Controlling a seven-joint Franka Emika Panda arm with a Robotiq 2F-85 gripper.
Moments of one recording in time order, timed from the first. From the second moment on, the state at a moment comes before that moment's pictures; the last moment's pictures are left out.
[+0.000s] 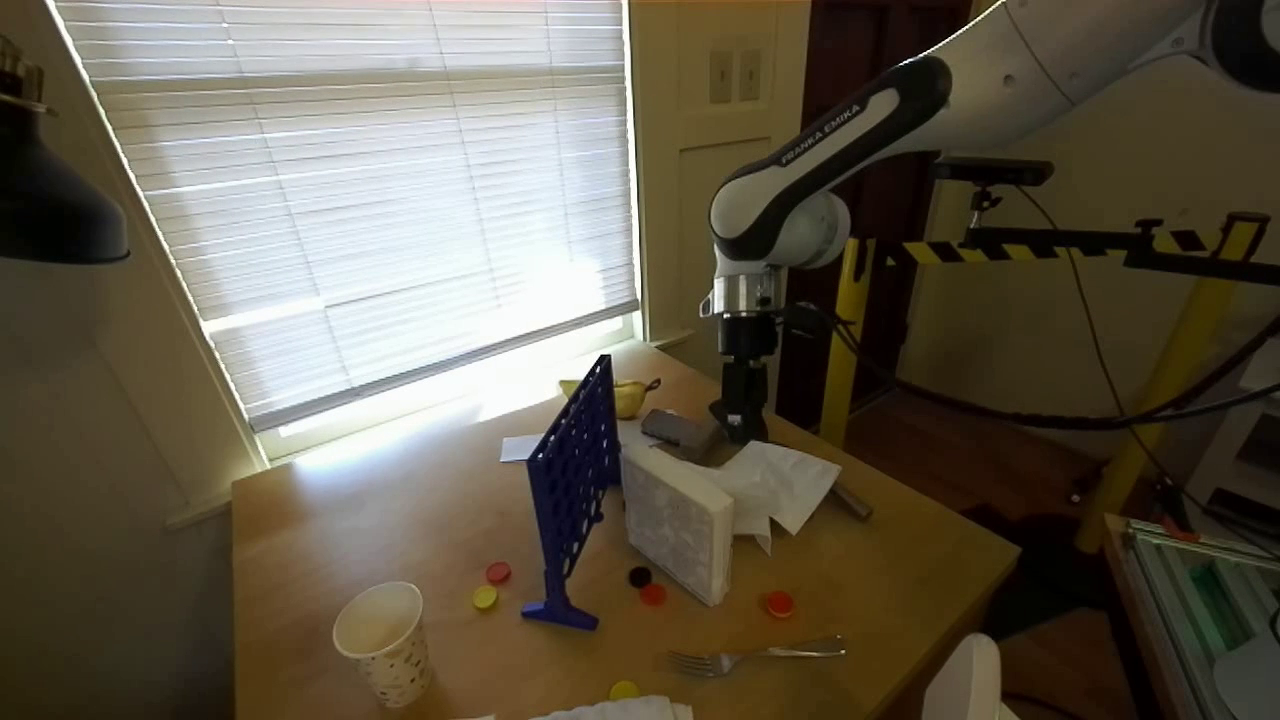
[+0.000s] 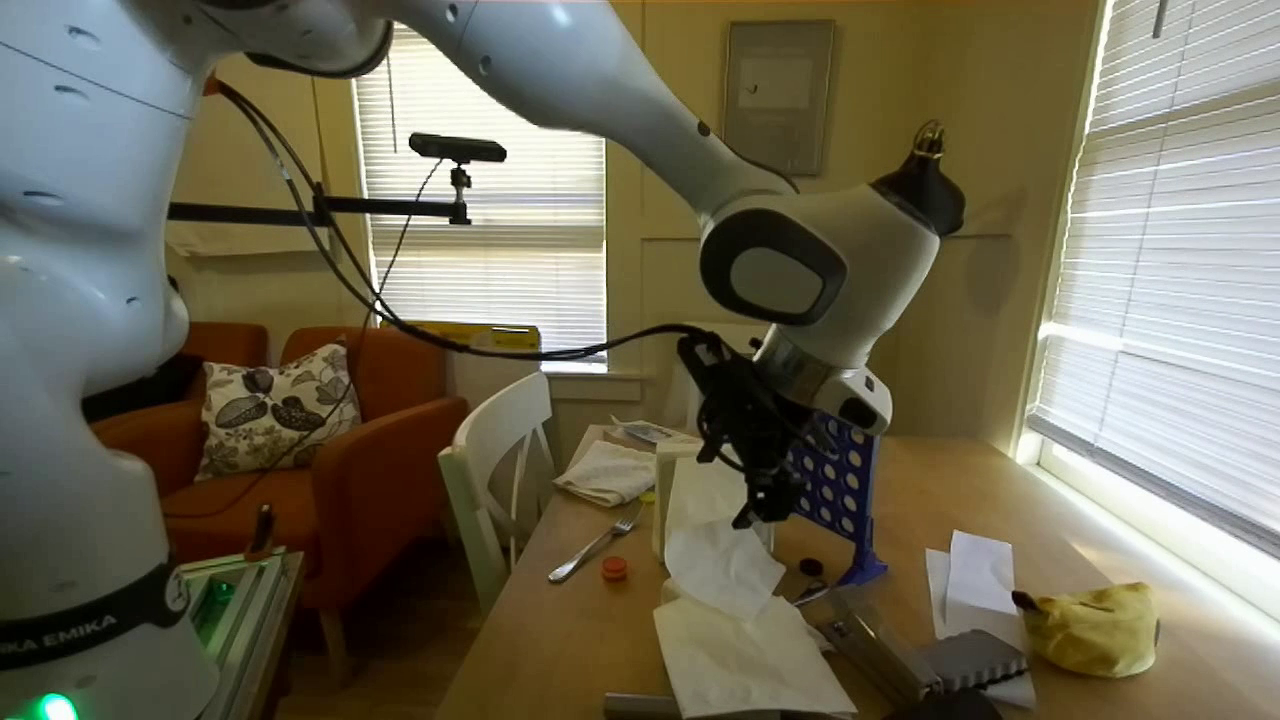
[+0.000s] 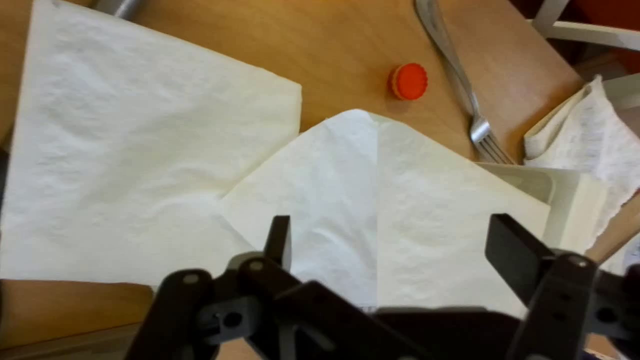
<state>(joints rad) -0.25 0.43 -0.01 -1.83 0.41 1.95 -0.49</state>
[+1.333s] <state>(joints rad) -0.27 0.59 0.01 -1.72 0.59 1.94 -0.48</state>
